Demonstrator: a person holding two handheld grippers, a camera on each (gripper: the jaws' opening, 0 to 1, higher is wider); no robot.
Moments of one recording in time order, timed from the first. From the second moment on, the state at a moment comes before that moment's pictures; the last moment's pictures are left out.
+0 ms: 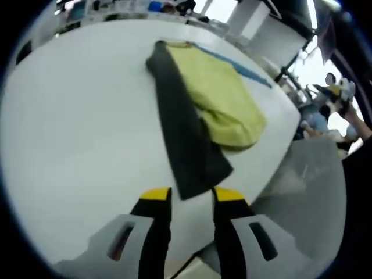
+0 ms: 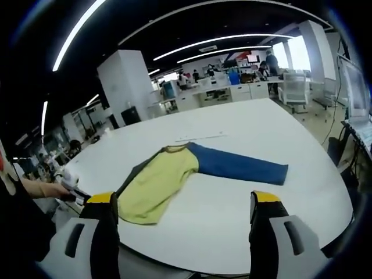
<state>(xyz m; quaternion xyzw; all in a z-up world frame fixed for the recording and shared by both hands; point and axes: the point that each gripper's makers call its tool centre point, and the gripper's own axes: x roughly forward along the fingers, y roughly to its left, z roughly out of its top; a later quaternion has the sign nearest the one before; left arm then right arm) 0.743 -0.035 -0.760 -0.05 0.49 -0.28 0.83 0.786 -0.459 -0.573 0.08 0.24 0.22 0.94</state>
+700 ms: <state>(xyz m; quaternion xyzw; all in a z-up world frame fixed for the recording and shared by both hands) 0.747 -0.031 -0.773 -0.03 0.51 -0.26 0.82 0.792 -0.457 -0.577 0.07 0.24 0.22 0.94</state>
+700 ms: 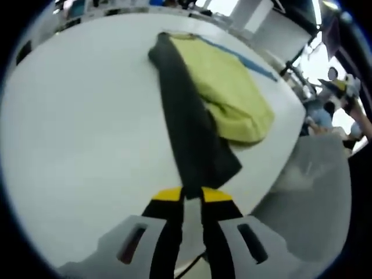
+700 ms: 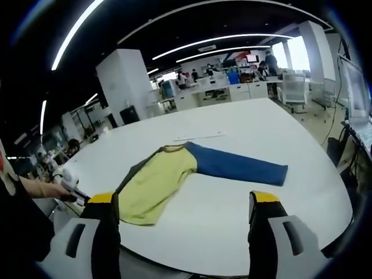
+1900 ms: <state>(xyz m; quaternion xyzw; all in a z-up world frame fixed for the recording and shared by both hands) 0.777 0.007 -0.699 -0.02 0.47 -0.24 0.85 0.796 -0.452 -0.576 0.07 0.24 0.23 0.94</state>
